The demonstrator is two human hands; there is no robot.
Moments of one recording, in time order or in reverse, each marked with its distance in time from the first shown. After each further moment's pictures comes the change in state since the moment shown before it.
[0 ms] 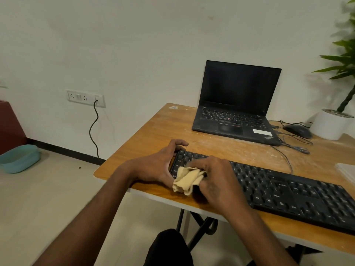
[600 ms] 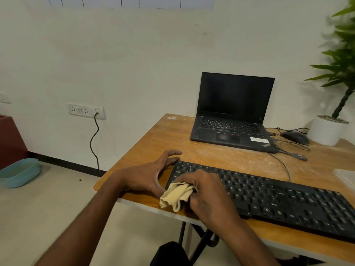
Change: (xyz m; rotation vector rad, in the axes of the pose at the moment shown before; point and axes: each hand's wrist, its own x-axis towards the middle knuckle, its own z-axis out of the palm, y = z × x) left_hand -0.012 -0.001 -0.013 -0.021 -0.077 -0.038; right_hand -0.007 -0.012 0.001 0.027 -0.062 -0.067
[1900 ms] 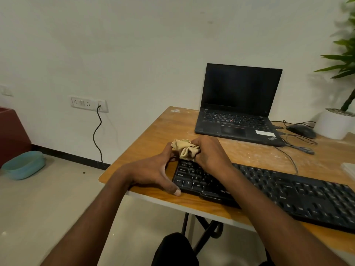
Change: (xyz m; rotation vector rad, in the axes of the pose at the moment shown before) left_hand -0.006 0.003 0.004 -0.016 0.065 -0.105; right_hand 0.088 0.036 0.003 -0.183 0.033 0.100
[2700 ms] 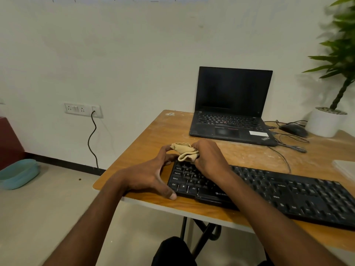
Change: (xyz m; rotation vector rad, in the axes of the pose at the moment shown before) left_hand -0.001 0.002 0.003 -0.036 -0.007 0.031; right_hand -0.005 0.009 -0.004 -0.054 0.024 0.043
